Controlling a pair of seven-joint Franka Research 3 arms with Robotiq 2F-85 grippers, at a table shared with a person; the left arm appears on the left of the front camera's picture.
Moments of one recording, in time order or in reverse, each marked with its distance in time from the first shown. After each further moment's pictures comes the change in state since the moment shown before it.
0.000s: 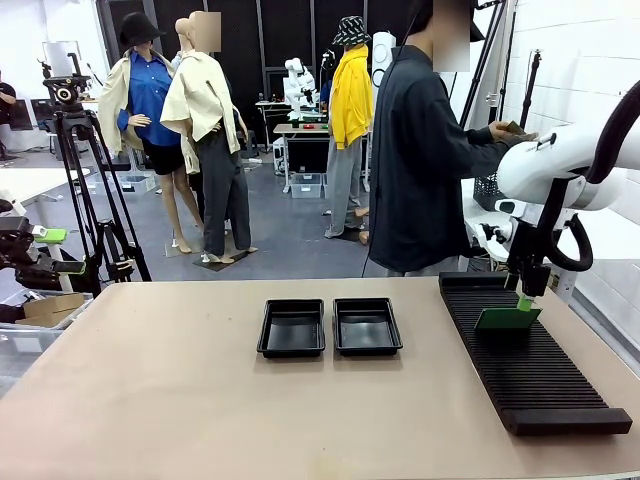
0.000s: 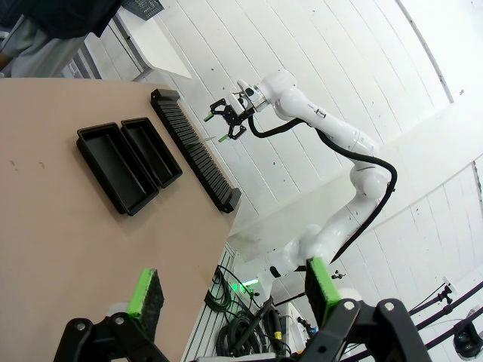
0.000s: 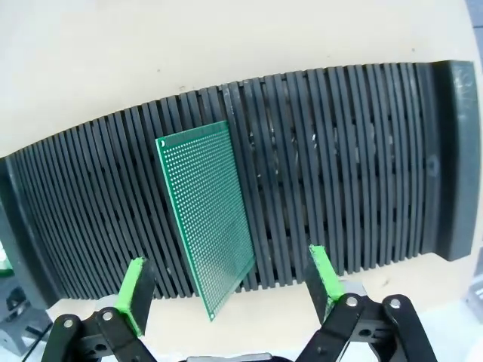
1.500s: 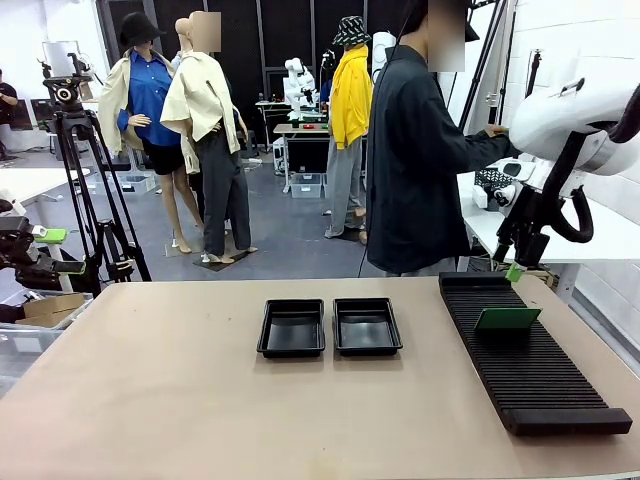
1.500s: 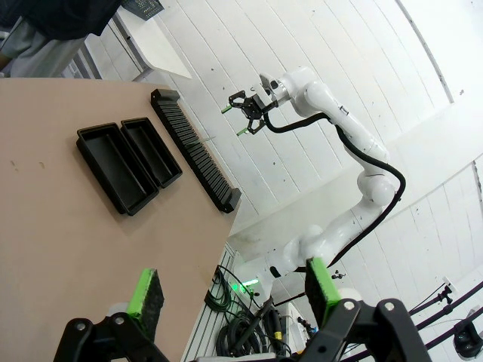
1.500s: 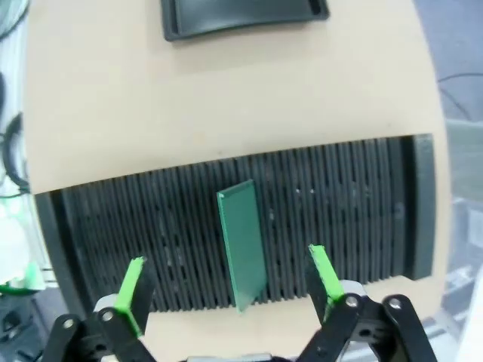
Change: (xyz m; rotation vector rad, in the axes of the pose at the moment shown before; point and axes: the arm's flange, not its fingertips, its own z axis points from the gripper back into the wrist) left arm 0.000 0.000 0.000 0.000 0.000 0.000; right arm 0.026 0.025 0.068 -0.020 -0.150 0.049
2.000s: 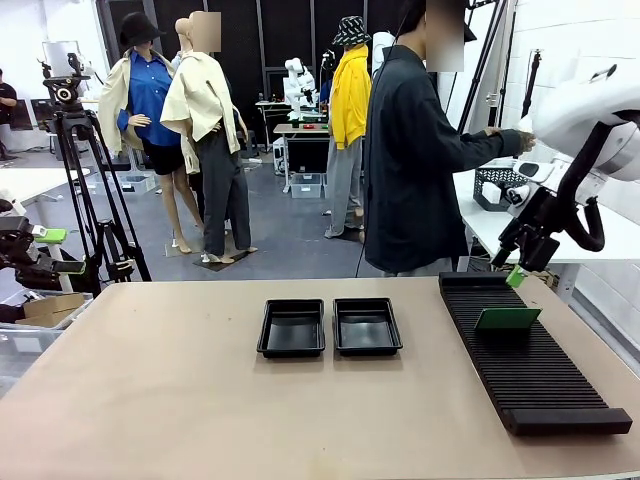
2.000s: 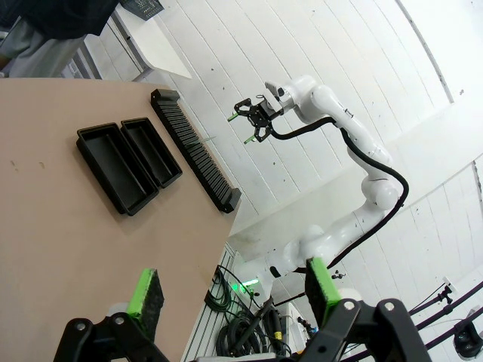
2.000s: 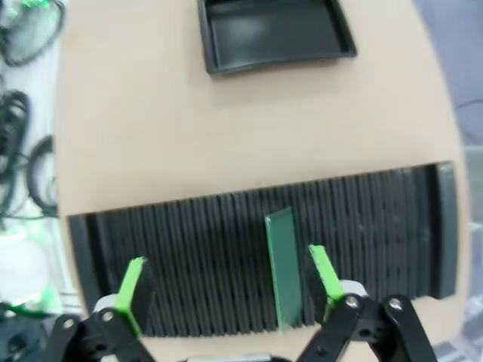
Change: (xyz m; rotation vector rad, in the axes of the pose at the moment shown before) left arm 0.000 0.000 0.000 0.000 0.000 0.000; right arm -0.010 0.031 0.001 0.036 -0.126 0.006
